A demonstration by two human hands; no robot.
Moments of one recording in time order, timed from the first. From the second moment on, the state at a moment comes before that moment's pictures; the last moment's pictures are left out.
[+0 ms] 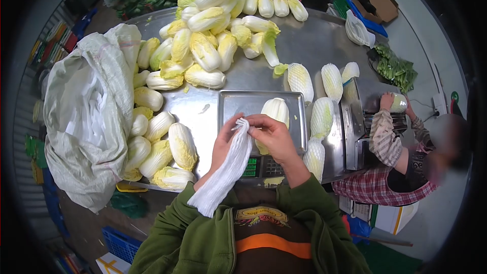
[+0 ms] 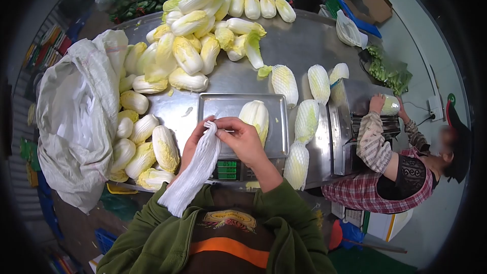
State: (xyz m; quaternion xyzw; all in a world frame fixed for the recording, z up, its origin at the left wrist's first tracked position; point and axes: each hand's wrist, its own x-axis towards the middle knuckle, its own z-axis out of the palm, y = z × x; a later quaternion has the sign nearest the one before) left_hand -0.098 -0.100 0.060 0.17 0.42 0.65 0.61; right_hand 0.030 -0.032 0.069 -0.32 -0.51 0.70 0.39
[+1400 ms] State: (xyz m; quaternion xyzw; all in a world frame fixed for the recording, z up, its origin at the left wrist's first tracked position) left_hand -0.114 0.013 -0.006 0.39 0.50 0.37 0.68; right_hand 0.145 0.050 0.005 -0.30 -0.20 0.83 0.42
